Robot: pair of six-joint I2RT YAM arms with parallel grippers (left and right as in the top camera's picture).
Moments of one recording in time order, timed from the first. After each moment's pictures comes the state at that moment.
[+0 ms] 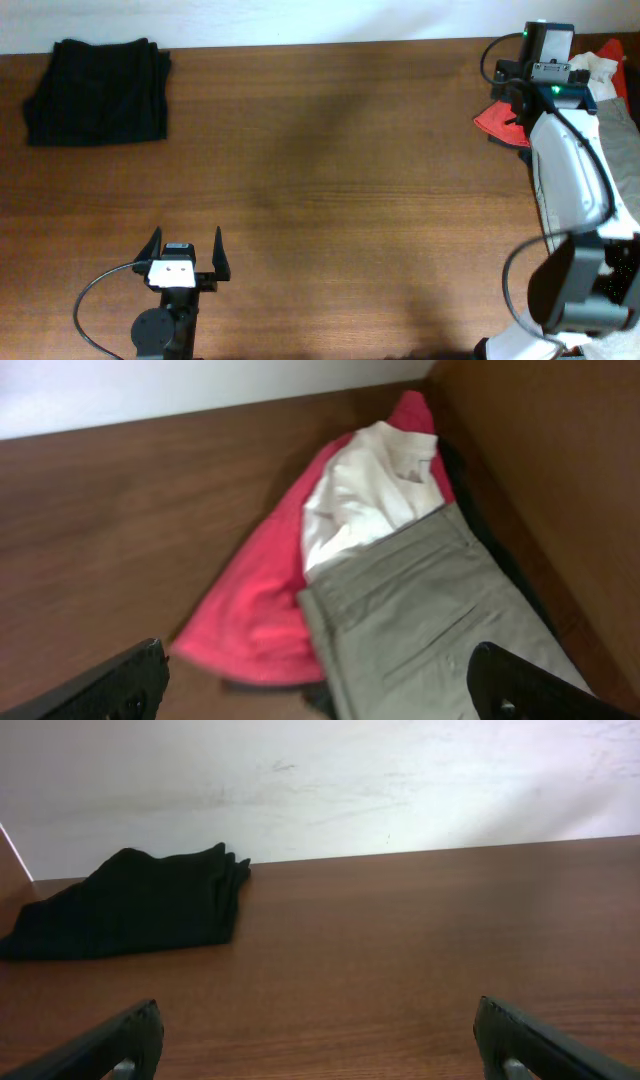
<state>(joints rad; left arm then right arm) 0.00 0.01 0.02 -0.08 0.01 0.06 -0.13 1.83 1.59 -0.53 0.45 0.03</state>
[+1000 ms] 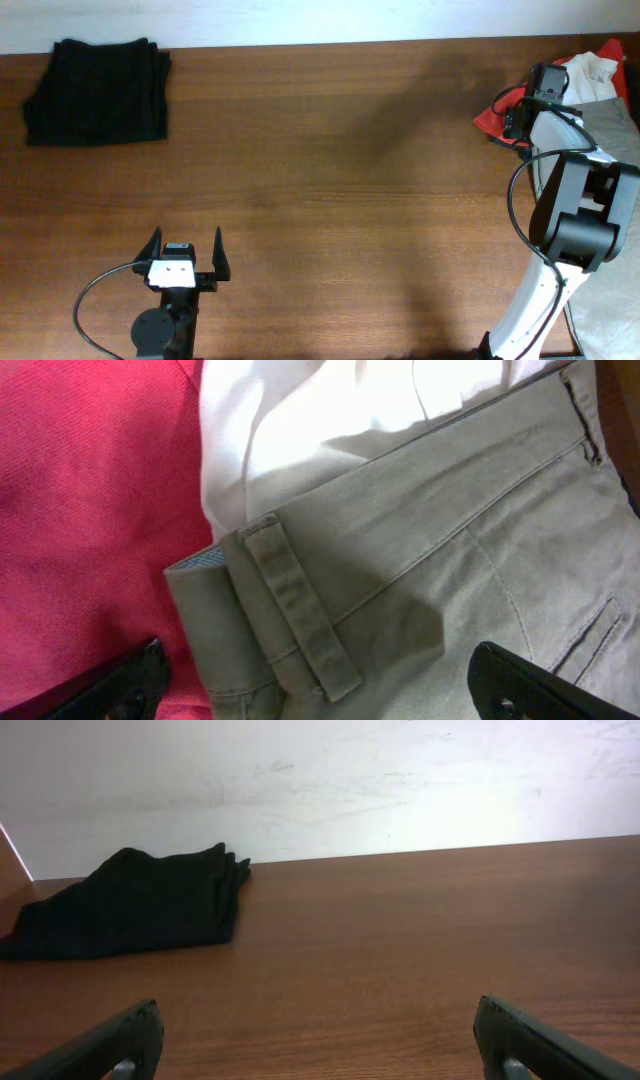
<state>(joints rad) 0.00 0.01 0.02 -0.08 0.01 0.06 -0.29 2.24 1.59 -0.35 0.44 -0.12</state>
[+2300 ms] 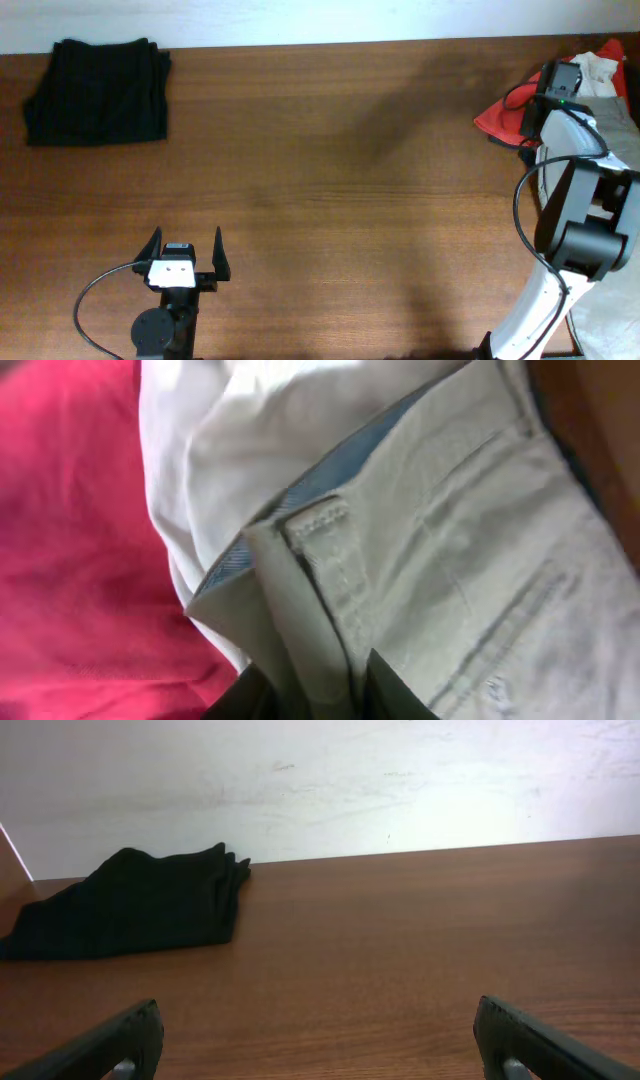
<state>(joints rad) 0.00 0.01 0.02 -0.08 0.01 0.06 -0.31 2.17 1.59 -0.41 0.44 -0.02</state>
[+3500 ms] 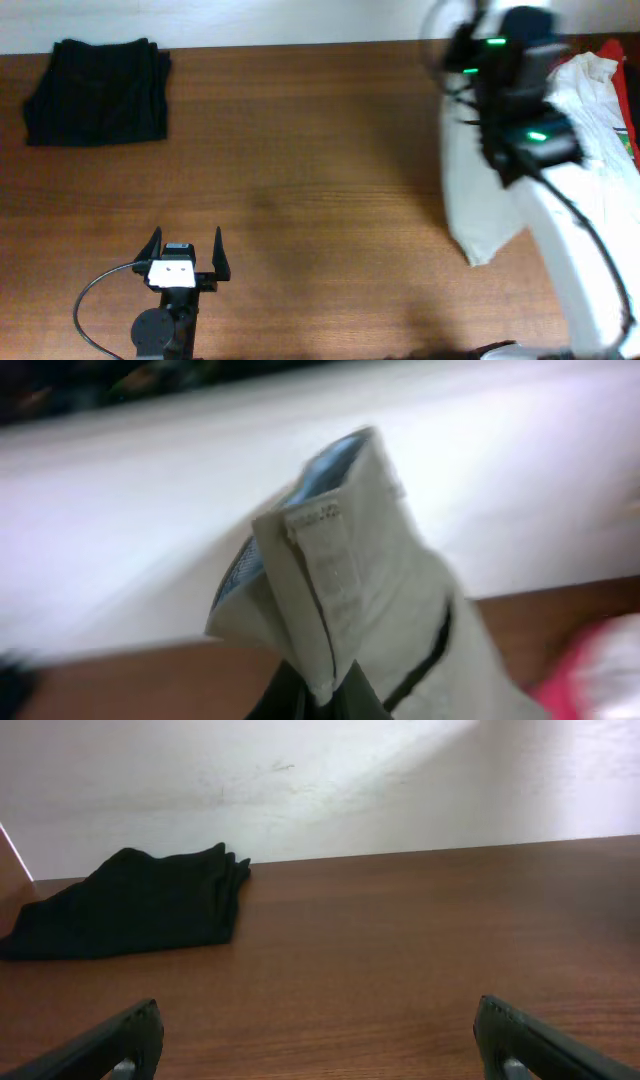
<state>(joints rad) 0.00 0.01 0.02 -0.08 0.01 0.06 0.27 1.53 1.60 -0.37 0.24 0.25</state>
